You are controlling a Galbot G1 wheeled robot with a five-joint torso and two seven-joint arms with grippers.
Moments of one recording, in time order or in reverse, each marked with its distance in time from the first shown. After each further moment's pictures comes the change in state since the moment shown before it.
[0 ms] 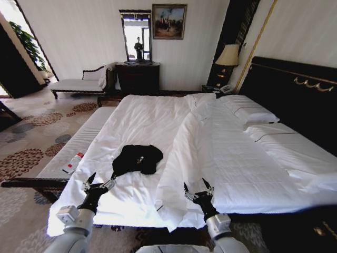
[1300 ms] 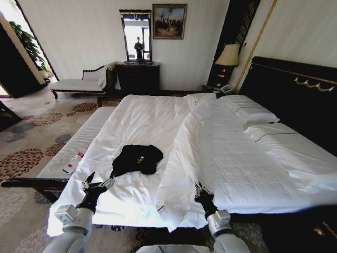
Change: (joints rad) left arm -0.007 -0.005 -0.020 0.010 -0.024 -0.003 0.008; right arm 0.016 0.017 0.057 -0.002 0.035 -0.023 0.030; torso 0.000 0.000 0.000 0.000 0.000
